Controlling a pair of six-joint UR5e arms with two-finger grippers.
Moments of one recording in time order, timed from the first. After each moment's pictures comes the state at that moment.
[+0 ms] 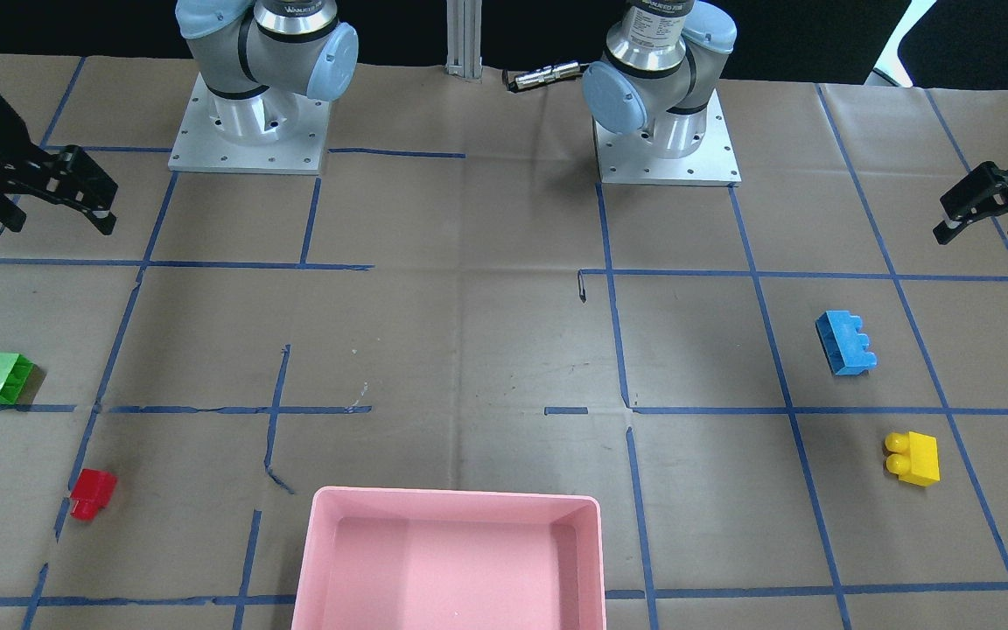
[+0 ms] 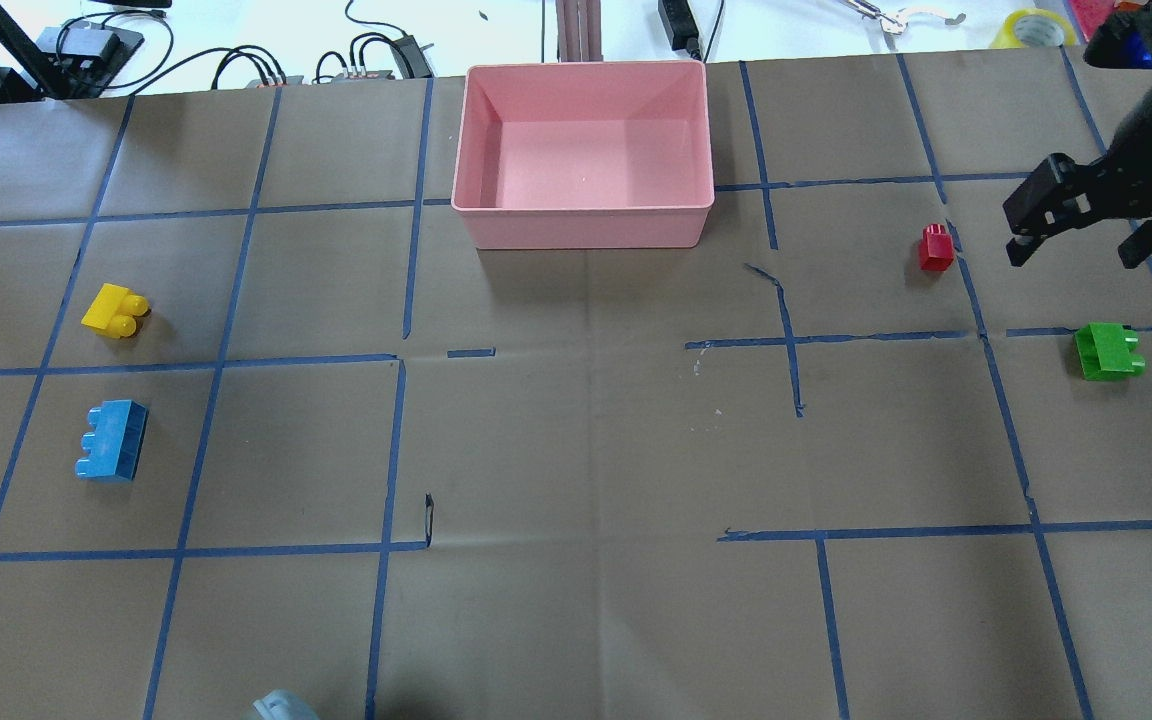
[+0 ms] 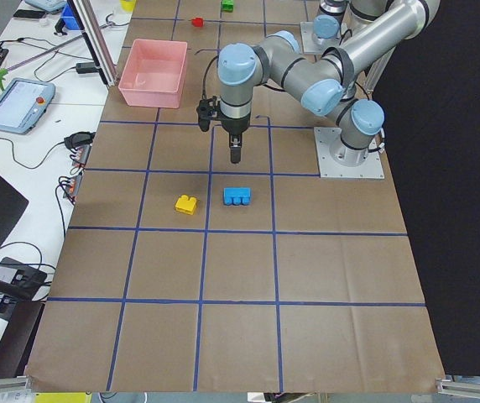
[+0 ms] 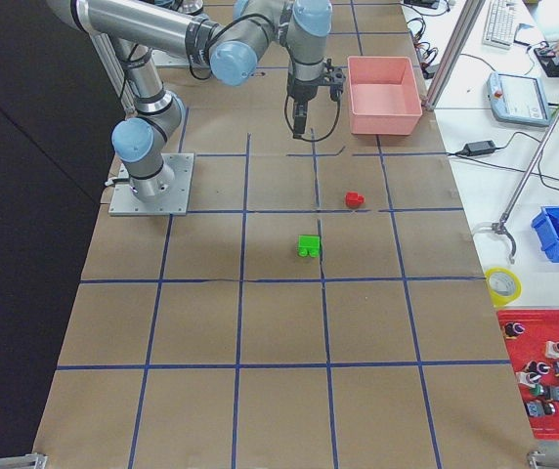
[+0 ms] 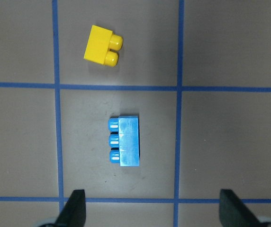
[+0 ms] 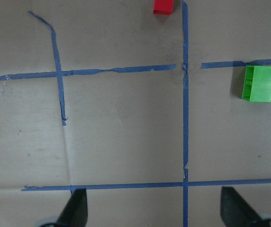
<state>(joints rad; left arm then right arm) -0.83 -1.57 -1.71 -1.46 1.54 0.72 1.17 -1.62 1.70 -1.58 -1.55 -0.35</state>
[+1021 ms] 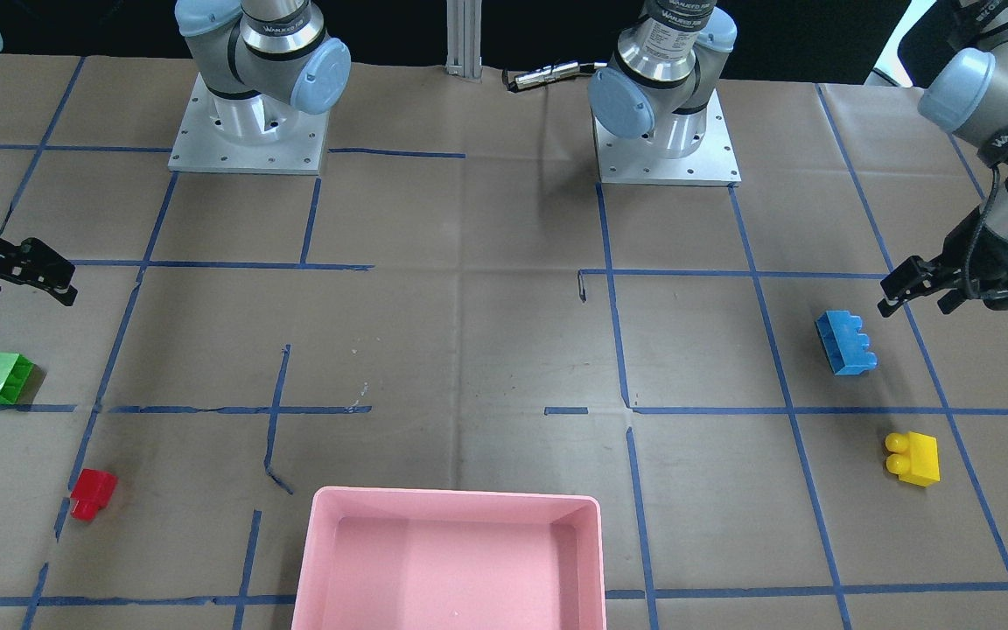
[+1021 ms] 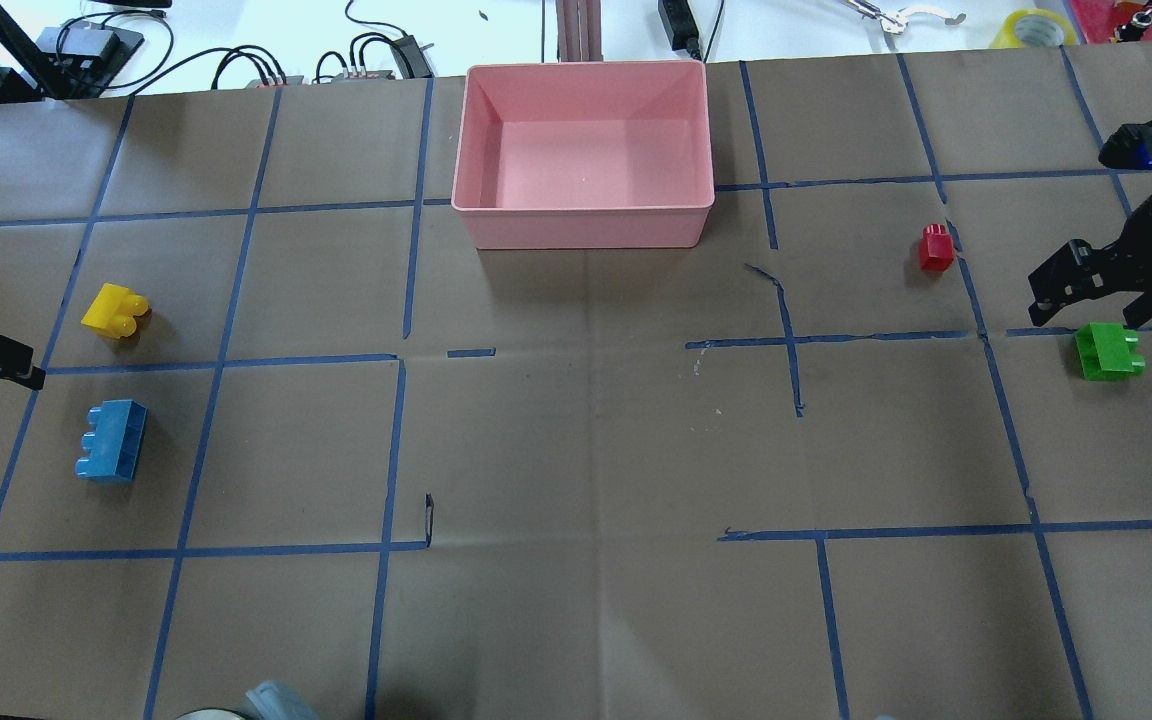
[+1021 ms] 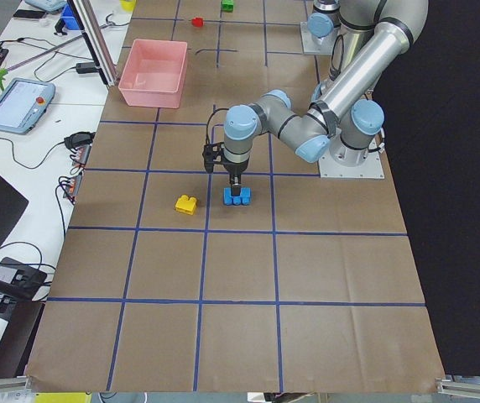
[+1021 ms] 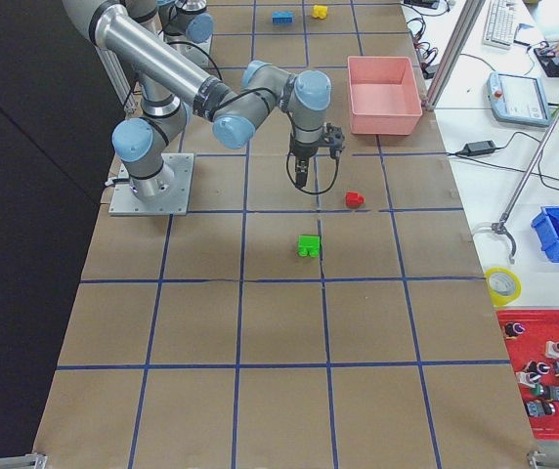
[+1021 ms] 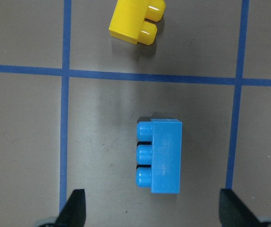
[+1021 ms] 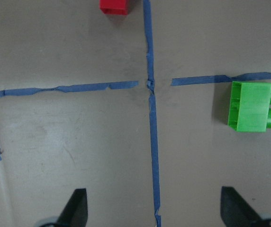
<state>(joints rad) -0.81 -1.71 -1.99 -0.98 1.50 0.67 1.05 -1.49 1.86 -1.90 -1.53 -0.44</state>
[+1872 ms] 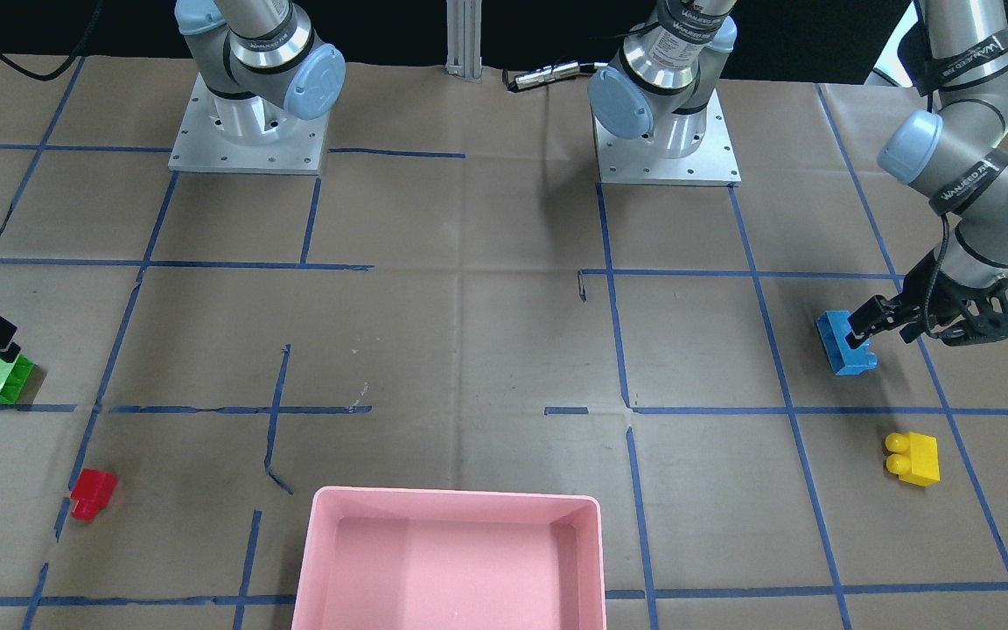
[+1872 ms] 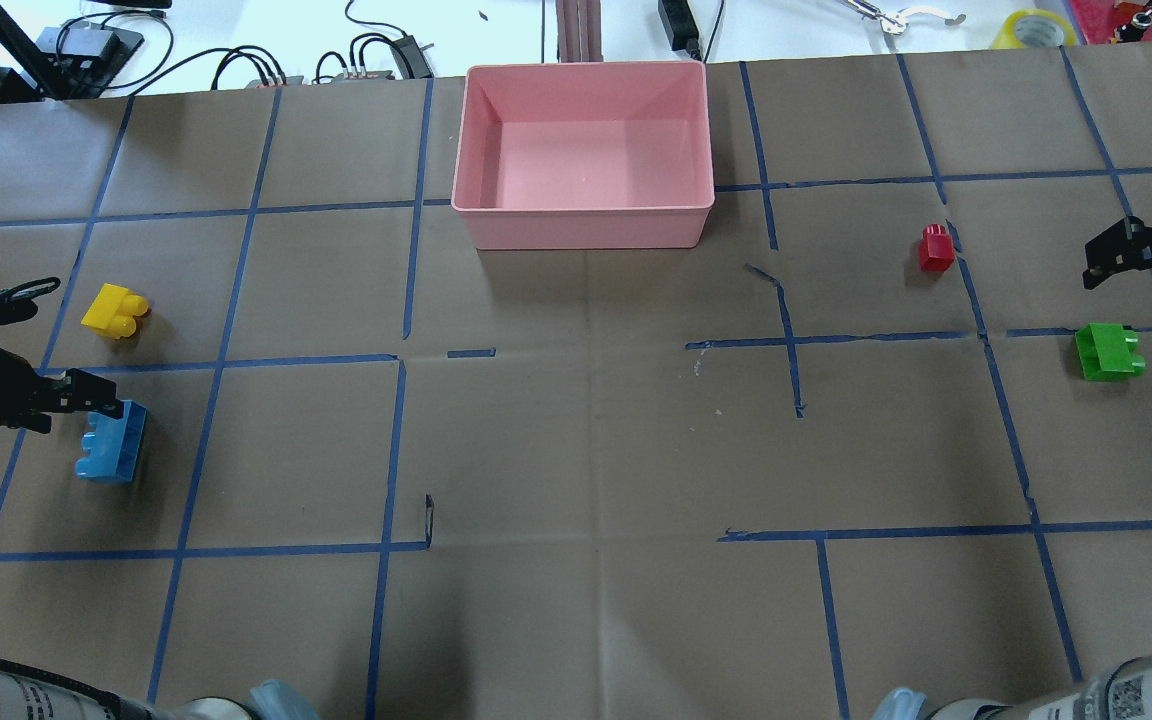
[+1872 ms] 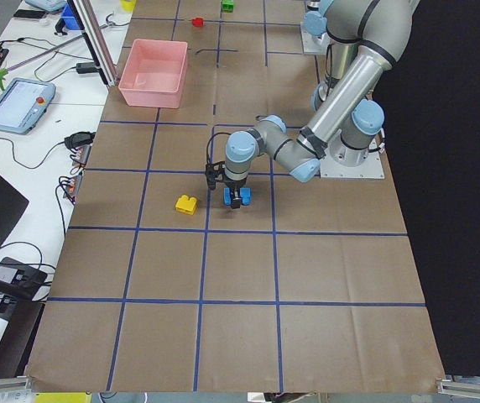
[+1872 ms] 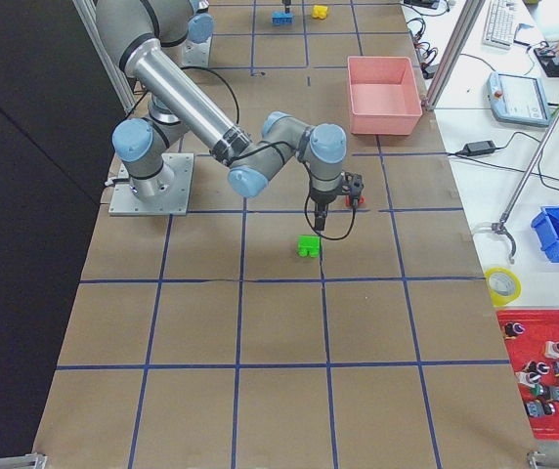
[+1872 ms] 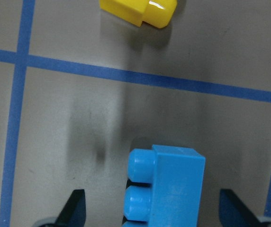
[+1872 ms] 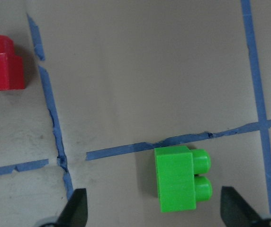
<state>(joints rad) -0.81 -1.84 -2.09 -0.76 1.48 0.61 0.94 -1.28 1.81 -2.16 -1.52 -0.45</state>
